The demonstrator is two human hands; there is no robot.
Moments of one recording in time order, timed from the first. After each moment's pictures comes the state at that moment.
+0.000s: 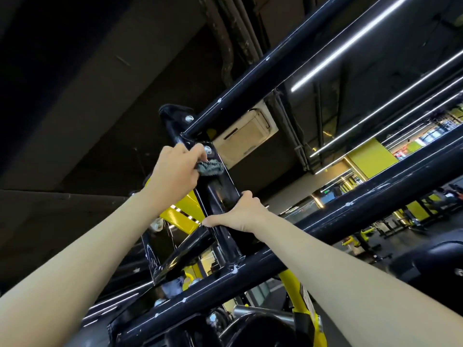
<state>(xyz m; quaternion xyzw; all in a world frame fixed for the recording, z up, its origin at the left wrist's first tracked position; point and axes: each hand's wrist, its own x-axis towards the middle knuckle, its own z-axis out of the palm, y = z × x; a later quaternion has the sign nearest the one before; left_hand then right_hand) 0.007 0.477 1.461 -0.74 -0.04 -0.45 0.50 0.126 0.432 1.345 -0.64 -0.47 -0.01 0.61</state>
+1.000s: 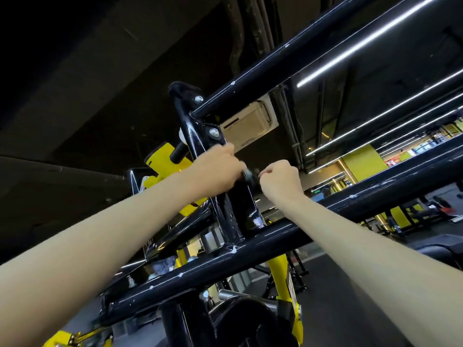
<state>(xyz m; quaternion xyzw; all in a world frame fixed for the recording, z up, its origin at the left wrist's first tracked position) 0.048 0.465 1.428 -0.75 -0.03 -0.25 0.61 0.150 0.401 1.334 -0.55 -0.35 -0.19 0.74</state>
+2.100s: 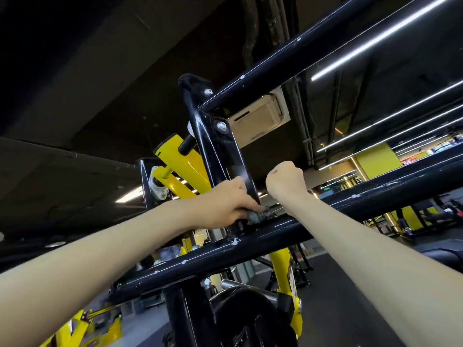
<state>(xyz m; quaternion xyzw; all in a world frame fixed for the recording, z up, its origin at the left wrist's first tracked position) 0.015 0.463 1.371 -0.91 -0.04 -0.13 0.38 0.153 0.404 1.334 -0.59 -0.35 -0.16 0.71</state>
